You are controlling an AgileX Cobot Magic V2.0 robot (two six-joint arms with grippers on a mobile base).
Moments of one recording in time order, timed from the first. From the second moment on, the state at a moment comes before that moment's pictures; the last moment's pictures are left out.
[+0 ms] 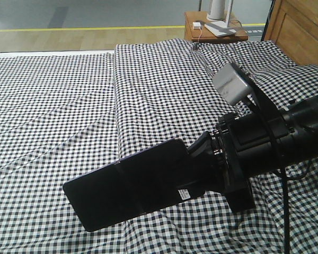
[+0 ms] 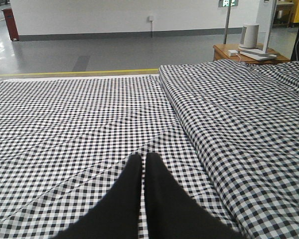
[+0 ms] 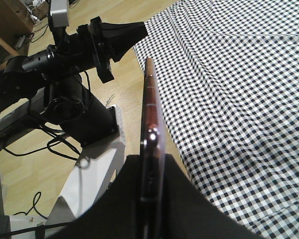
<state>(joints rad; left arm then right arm) 0.06 -0.02 0.03 -0.13 0.23 0.14 0.33 1.30 -1.03 1.12 1.22 -1.08</state>
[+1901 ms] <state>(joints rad) 0.06 -0.02 0.03 -0.13 0.23 0.14 0.33 1.30 -1.03 1.12 1.22 -1.08</state>
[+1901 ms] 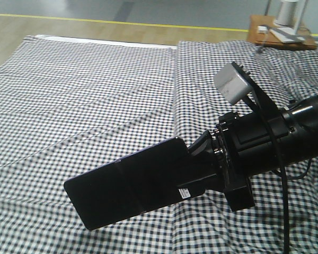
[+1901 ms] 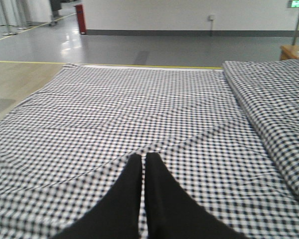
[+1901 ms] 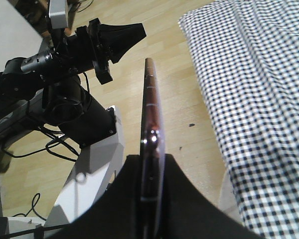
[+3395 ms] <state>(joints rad) 0.06 -0.02 0.03 -0.13 0.23 0.14 0.33 1.30 -1.03 1.12 1.22 -1.08</state>
